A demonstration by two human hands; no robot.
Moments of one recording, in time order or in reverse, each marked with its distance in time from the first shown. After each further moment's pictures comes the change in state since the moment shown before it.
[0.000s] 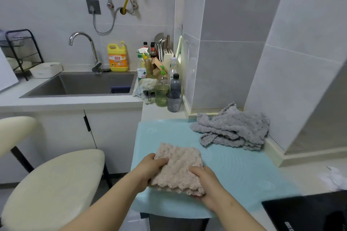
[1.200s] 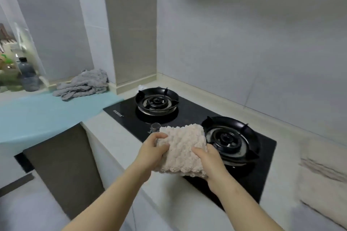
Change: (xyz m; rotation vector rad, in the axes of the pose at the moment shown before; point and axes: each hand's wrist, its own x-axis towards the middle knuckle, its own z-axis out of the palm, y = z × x) left_hand -0.435 -0.171 0.300 0.223 -0.523 0.417; right_hand -0.546 0.195 -0.213 0.163 0.742 -0.359
